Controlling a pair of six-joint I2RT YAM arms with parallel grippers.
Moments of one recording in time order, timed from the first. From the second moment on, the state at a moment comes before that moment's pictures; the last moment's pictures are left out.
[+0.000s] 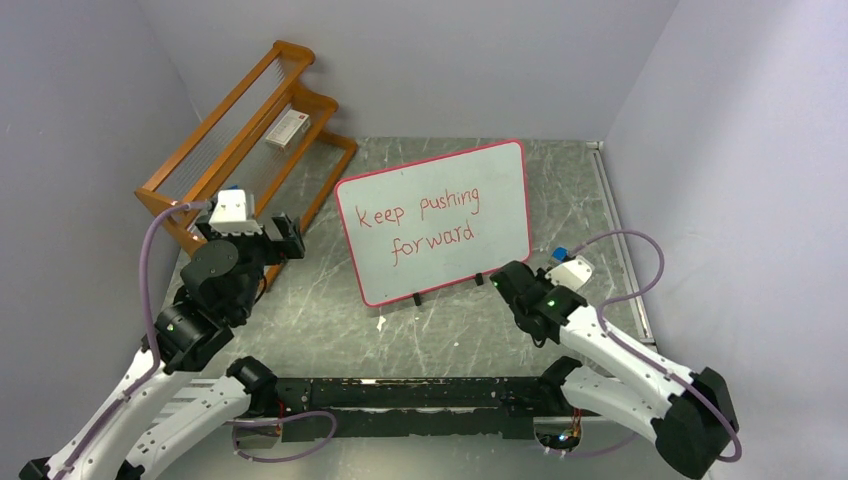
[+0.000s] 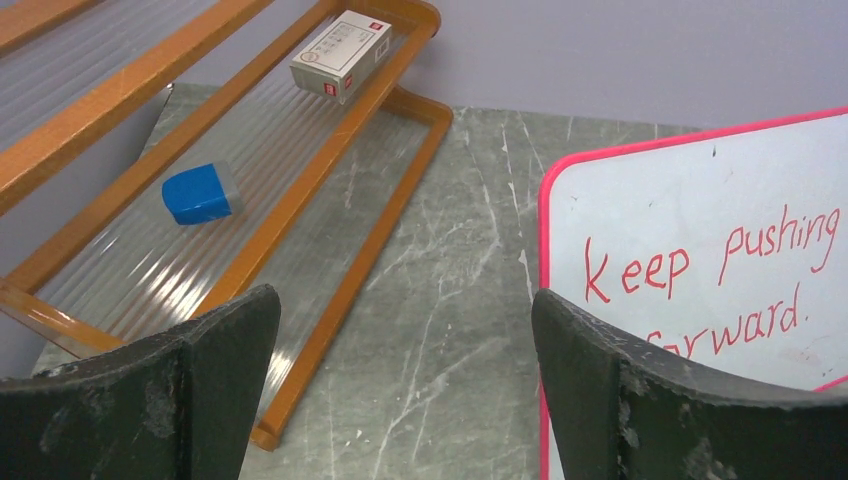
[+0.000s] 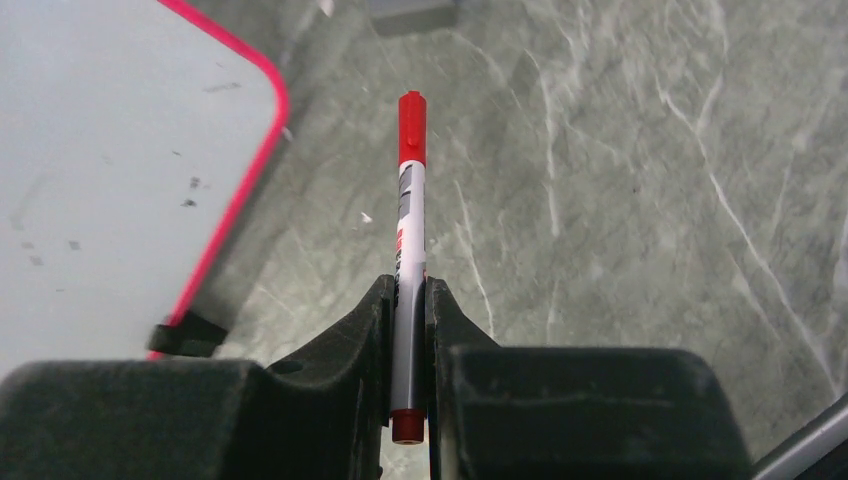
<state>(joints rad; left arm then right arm) -0.63 0.59 0.85 -0.39 -0.61 -0.21 0.67 0.89 0.56 -0.82 0.89 1.26</state>
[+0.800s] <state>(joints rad) -0.63 0.41 0.87 -0.55 -0.59 -0.24 0.66 0.83 0.53 -0.82 0.80 1.33</state>
